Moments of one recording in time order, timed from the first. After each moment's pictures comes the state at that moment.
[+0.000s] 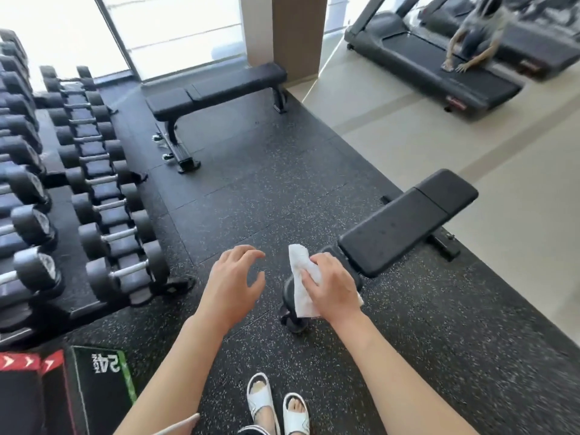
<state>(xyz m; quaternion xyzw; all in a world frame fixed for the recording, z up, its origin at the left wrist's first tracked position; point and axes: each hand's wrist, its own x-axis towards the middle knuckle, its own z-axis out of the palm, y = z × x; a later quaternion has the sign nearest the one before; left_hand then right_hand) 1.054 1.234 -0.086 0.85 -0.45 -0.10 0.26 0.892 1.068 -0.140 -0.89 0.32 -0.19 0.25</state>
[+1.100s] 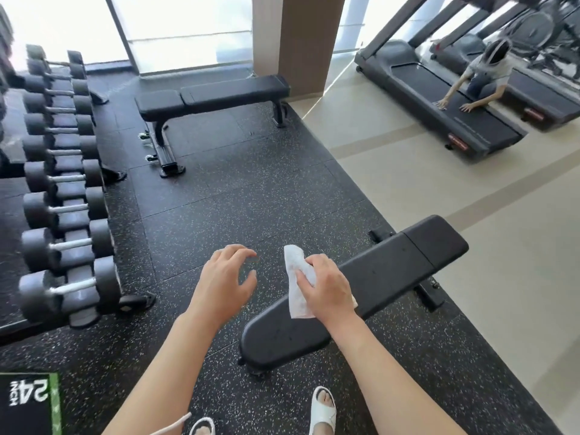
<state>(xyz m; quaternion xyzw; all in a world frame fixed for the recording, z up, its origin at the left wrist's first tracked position) 1.101 1.040 -0.113 0.87 -0.40 -0.10 0.29 0.943 0.858 -0.138 -0.91 0.29 -0.18 0.23</state>
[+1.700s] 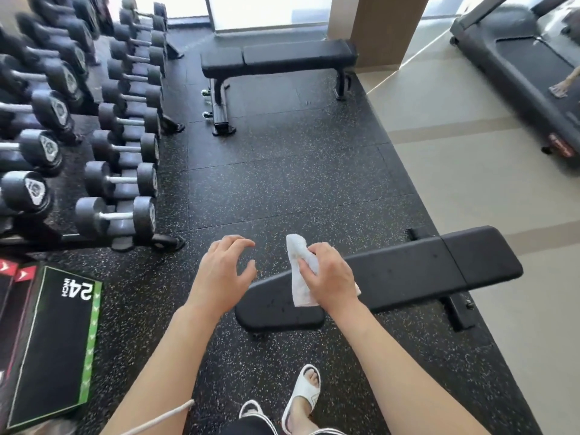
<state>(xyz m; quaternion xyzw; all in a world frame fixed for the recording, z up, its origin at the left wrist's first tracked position) 0.998 0.997 -0.128 0.93 -0.25 -0.09 0.27 0.898 0.774 -0.168 -0.94 0.17 -0.11 0.29</state>
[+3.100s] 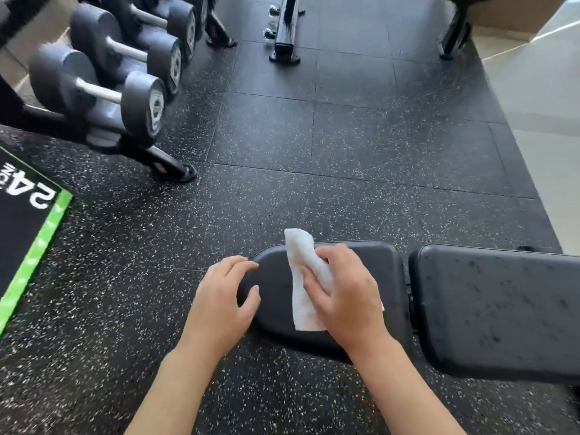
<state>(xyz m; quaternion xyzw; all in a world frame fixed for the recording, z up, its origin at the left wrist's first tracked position) 0.968 1.068 -0.613 0.93 -0.10 -0.07 0.33 0.944 0.844 -0.577 -0.93 -0.01 -0.15 0.33</state>
